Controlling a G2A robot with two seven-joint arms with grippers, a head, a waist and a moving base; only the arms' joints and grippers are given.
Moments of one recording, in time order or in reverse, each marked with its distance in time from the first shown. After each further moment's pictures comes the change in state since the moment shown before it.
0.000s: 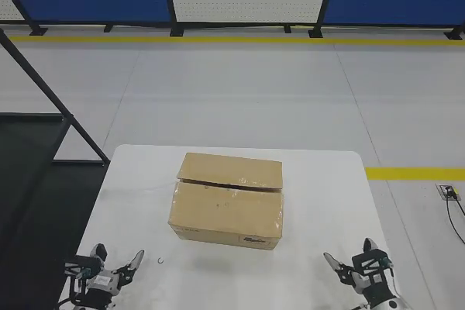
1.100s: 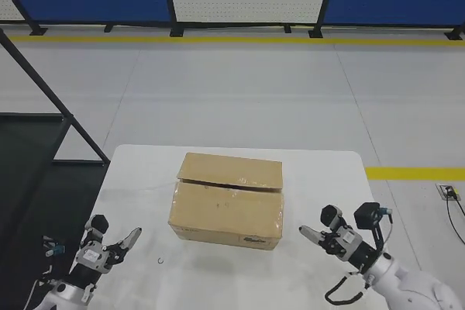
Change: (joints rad) left arm -0.126 0.016 -0.091 -0.099 -0.218 -0.241 -0.178; right arm 0.367 0.010 -0.023 0.084 0.774 -0.269 0.442
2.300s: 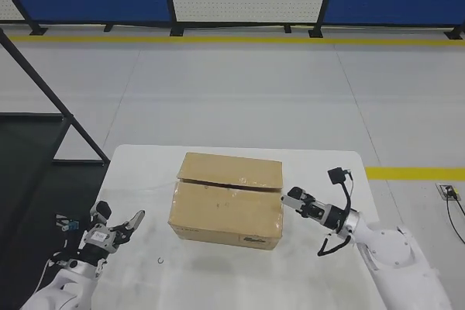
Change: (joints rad) left arm -0.151 -0.003 0.080 0.116 0.060 0.097 -0.056; right arm 0.425 -0.021 -0.236 0.475 0.495 -0.069 0.292
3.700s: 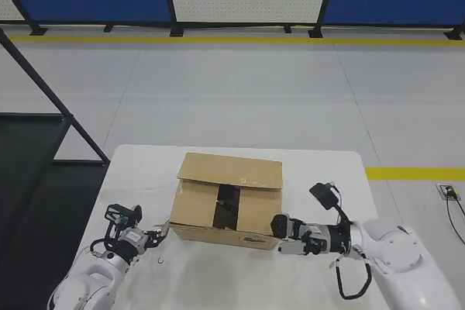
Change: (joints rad) left arm -0.113 0.002 0.166 0.126 0.152 -0.069 -0.090; right arm -0.018 0.071 -0.056 -0.148 0.272 -0.148 0.374
